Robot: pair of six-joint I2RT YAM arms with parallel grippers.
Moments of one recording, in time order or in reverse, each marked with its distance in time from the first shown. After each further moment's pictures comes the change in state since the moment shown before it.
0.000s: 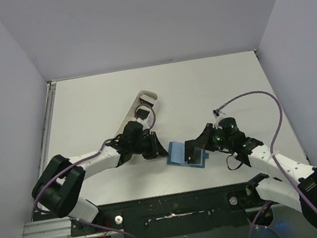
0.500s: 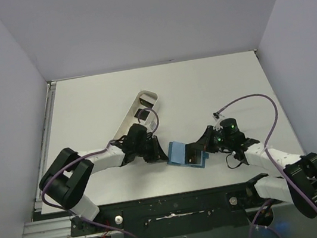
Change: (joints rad) left arm -0.025 0.116 0.008 0.000 -0.034 0.025; right arm -0.086 0.138 -0.072 0.148 -0.129 -0.005
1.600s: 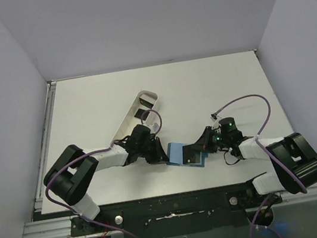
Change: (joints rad) left arm -0.025 0.050 0.017 0.003 -0.014 -0.003; right arm -0.059 0.237 -0.007 0.181 -0.120 -0.014
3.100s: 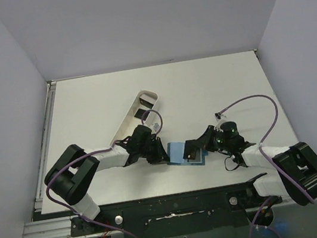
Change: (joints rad) left arm -0.014 0.006 -0.002 0.023 -0.010 -0.031; right arm 0.042 -0.110 -0.081 0.117 0.191 -0.010
